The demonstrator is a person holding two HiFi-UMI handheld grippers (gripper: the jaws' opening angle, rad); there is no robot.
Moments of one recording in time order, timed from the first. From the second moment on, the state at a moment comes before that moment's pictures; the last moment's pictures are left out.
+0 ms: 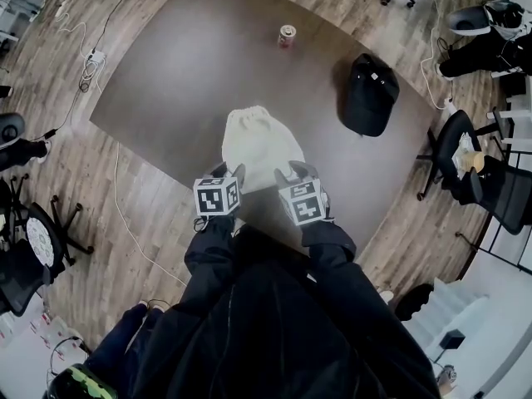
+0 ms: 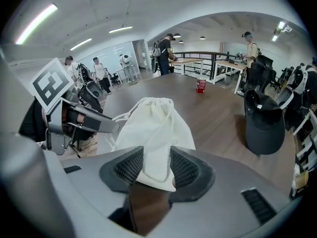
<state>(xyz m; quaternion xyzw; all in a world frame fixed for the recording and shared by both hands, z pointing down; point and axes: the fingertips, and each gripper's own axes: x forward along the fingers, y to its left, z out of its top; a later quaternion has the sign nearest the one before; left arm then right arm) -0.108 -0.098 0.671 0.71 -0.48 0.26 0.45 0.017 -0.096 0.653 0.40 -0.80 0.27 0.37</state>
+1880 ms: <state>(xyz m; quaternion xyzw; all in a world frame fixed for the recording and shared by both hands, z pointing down) -0.091 -0.094 0.324 0.83 -0.54 0.07 0.12 -0.020 -0.097 0.310 0.49 -0.87 0.03 0.08</state>
